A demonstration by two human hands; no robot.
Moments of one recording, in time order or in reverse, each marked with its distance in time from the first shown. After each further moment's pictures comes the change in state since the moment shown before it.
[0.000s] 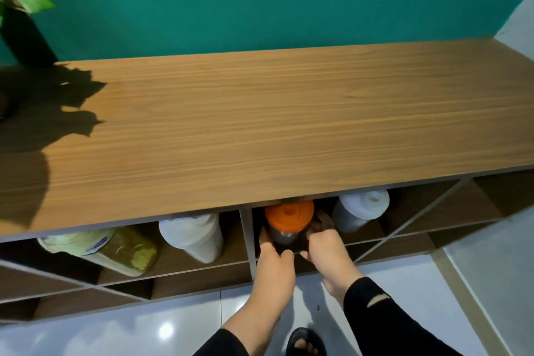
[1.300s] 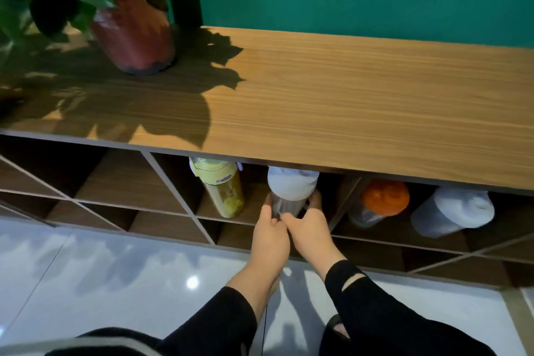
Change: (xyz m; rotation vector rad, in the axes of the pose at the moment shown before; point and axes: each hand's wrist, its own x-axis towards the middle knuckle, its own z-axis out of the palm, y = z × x) left_hand -0.037 -0.021 -0.141 -0.187 0.278 -0.011; right_hand -0.070 -0.009 0.154 -0.217 -0.274 -0.264
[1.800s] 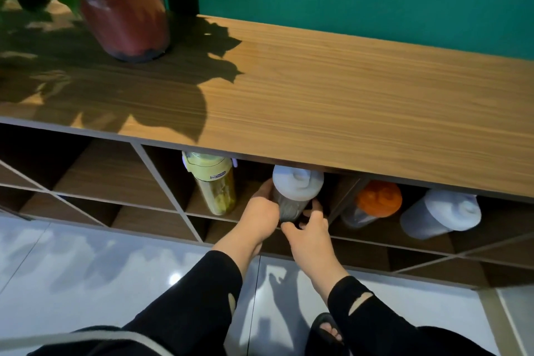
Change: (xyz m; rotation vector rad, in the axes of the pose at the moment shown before) left_hand 0.046 0.015 -0.010 -0.002 -0.212 0.055; right_hand -0.011 0.018 -0.004 -0.038 0.054 0.017
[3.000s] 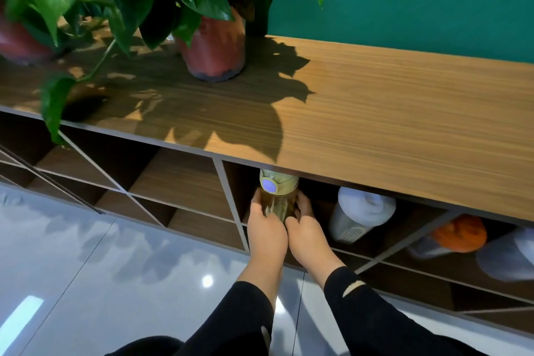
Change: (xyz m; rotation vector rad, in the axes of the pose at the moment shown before) left_hand -0.017 -0.016 -0.074 -0.189 0.543 0.005; right_hand 0.025 -0.040 0.109 0.082 -0.263 -0.095
